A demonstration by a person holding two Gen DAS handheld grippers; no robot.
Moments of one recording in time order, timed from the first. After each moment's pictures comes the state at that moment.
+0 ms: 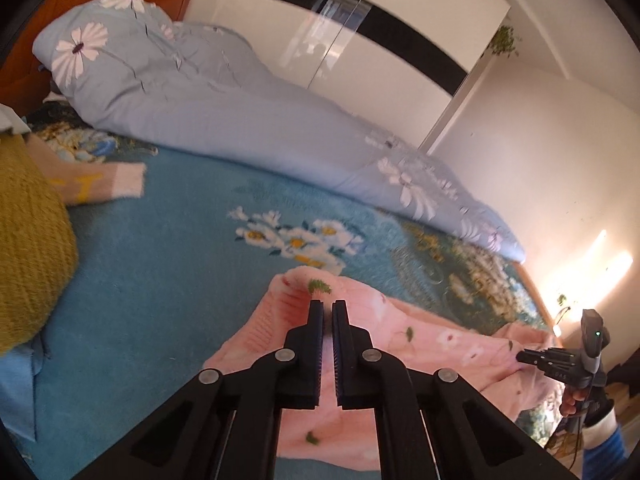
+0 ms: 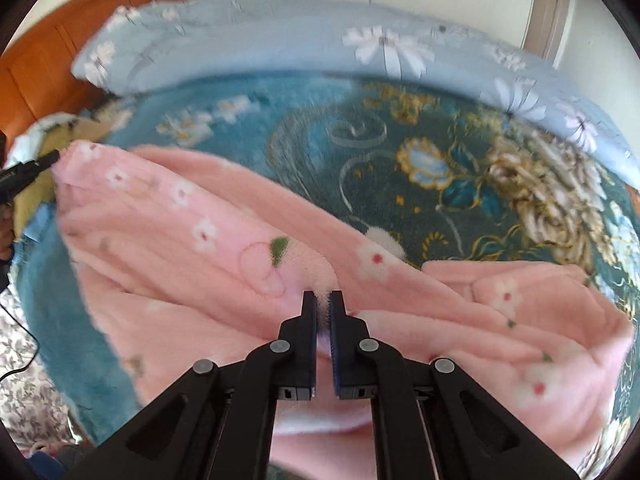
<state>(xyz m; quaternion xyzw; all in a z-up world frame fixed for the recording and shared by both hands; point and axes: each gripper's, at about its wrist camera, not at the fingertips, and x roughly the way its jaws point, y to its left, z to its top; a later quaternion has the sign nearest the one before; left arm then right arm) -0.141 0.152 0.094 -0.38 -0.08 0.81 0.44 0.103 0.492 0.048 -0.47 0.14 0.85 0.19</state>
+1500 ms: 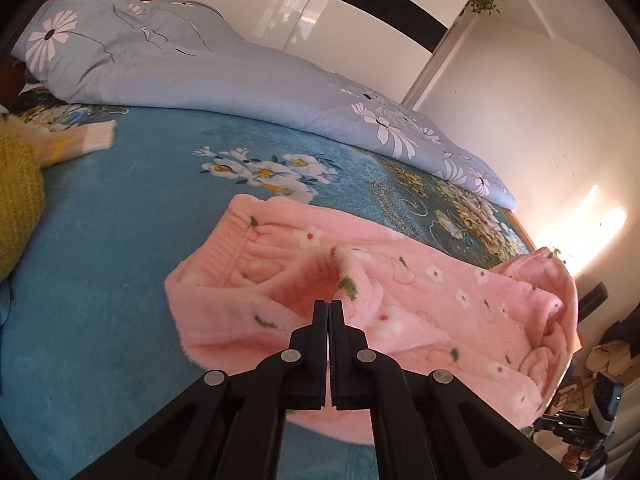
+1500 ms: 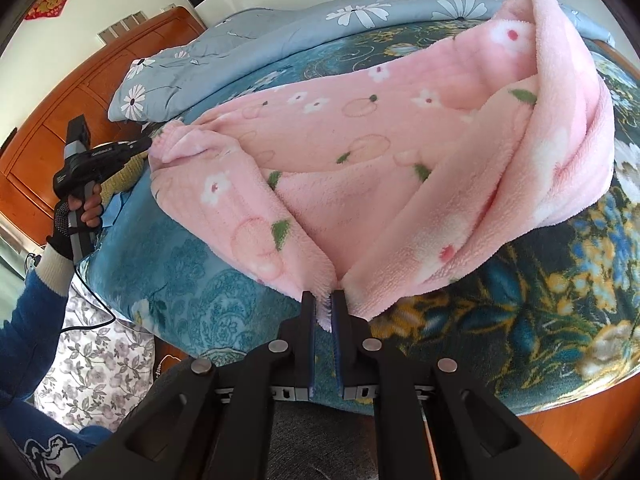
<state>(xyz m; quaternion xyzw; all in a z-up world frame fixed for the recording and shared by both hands) -0.090 0.176 0.046 -0.44 -0.02 0.77 0.46 0.254 0.363 -0.013 -0.41 0.30 0.84 0.17</state>
